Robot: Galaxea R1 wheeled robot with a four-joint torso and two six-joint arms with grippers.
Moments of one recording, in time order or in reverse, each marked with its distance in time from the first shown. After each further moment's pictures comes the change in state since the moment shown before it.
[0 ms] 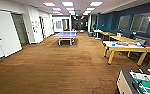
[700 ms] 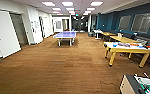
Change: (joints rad) left arm 0.000 0.000 0.000 0.000 -0.001 0.000; right arm 0.000 0.000 0.000 0.000 0.001 0.000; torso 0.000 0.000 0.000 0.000
